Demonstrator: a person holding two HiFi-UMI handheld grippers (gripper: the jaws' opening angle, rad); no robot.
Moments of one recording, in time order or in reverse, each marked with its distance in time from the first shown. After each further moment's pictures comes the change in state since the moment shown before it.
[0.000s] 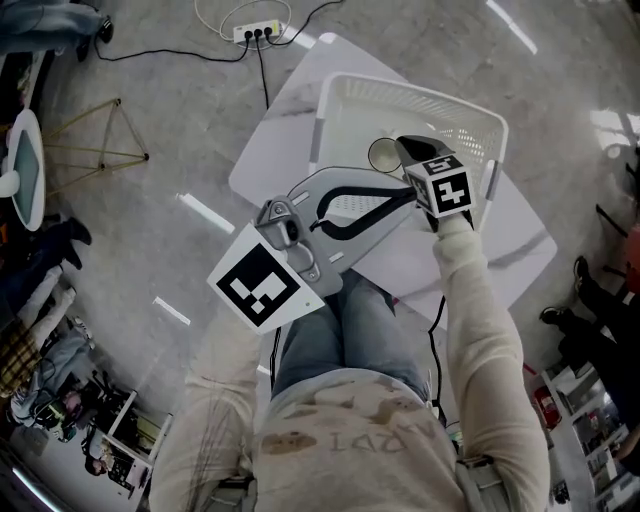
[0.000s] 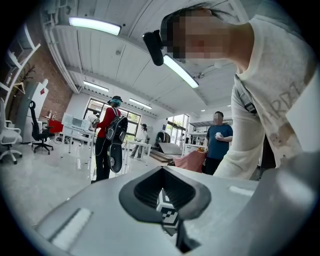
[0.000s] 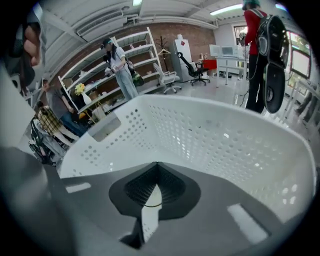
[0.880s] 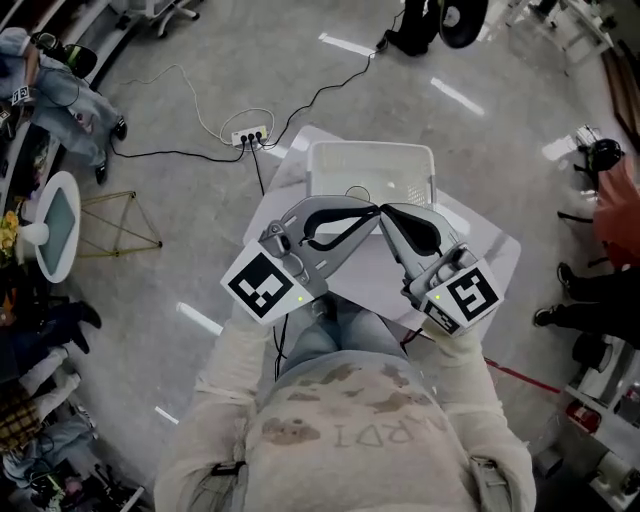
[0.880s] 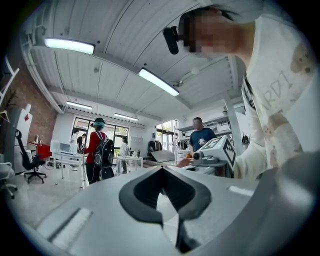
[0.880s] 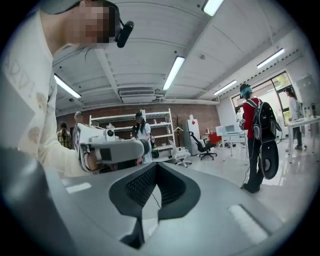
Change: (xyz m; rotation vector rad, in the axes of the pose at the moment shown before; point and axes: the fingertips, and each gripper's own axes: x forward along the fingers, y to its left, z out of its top) left arm -0.052 -0.124 0.133 0.218 -0.121 -0.074; right arm -0.362 0.200 0.100 -0.174 -0.841 0.039
